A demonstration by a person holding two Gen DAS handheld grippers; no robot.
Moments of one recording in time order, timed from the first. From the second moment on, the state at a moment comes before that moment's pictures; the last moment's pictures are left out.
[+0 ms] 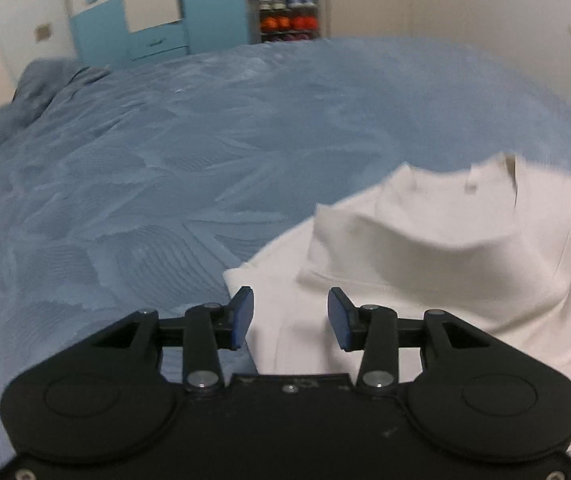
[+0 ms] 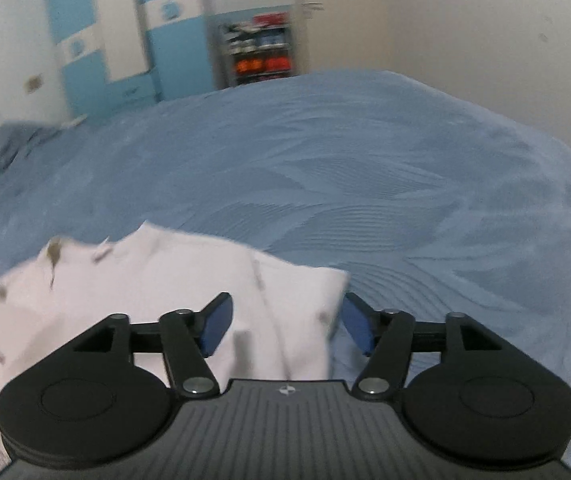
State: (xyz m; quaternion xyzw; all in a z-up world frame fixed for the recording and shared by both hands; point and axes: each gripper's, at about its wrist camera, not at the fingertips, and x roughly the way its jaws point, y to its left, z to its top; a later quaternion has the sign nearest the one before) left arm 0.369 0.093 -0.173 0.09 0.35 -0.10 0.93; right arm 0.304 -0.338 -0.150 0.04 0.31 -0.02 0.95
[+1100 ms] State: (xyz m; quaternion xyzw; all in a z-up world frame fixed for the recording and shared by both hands) left arm 0.355 0.081 -0.163 0.04 0.27 0.04 0.96; right arm 0.315 -0.276 -0.152 0.00 0.23 -0.13 0.96
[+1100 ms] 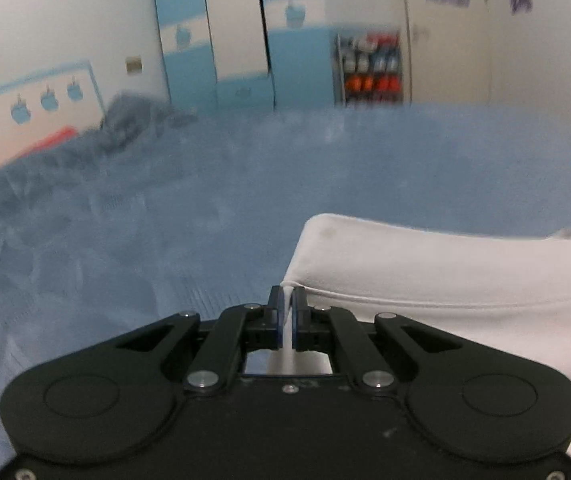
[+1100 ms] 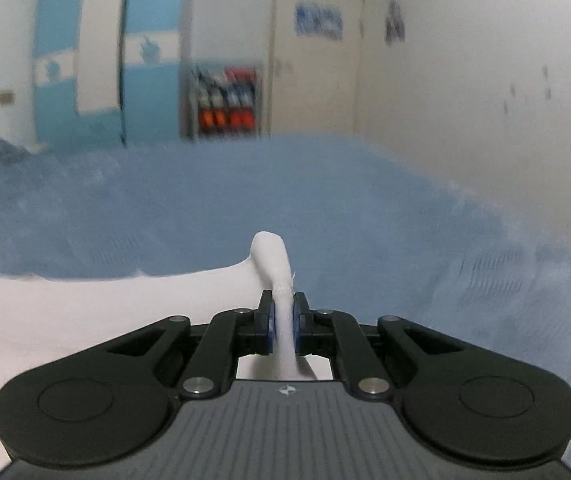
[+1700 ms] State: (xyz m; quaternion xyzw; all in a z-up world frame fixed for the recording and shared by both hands) left arm 0.303 0.111 -0.142 0.08 0.32 0.03 0.94; right arm 0.238 -0.280 -0.118 -0.09 0.21 -0.10 0.97
